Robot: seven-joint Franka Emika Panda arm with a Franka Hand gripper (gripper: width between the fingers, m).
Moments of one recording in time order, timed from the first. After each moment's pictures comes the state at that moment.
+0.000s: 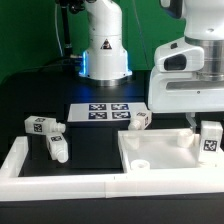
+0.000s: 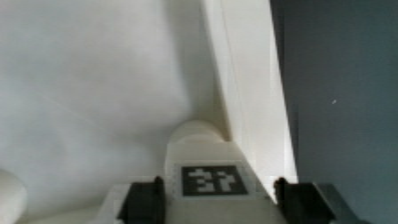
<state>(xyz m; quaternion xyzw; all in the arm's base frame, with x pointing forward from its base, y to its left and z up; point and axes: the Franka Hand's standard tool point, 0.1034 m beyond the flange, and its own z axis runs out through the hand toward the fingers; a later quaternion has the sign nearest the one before) 0.630 0.117 0.079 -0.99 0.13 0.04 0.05</state>
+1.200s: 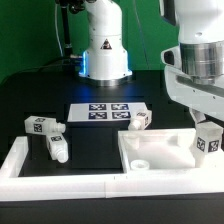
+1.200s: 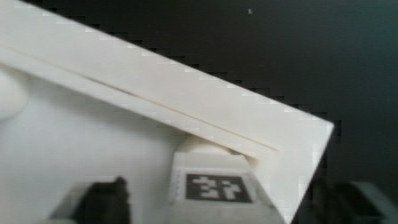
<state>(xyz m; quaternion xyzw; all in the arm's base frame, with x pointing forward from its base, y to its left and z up) 0.634 0.124 0.075 -0.86 0.50 0.04 0.07</state>
